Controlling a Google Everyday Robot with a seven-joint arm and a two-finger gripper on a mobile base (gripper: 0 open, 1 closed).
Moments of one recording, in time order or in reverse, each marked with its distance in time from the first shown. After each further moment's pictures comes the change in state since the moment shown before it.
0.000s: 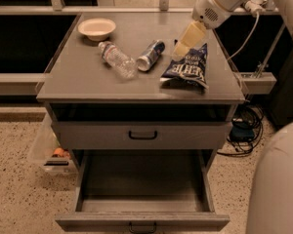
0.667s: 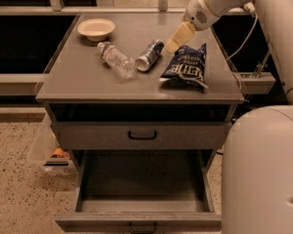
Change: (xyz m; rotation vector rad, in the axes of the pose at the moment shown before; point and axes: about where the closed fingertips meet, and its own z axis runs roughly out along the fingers) arm -0.015 -0.028 0.038 -0.053 -0.127 0.035
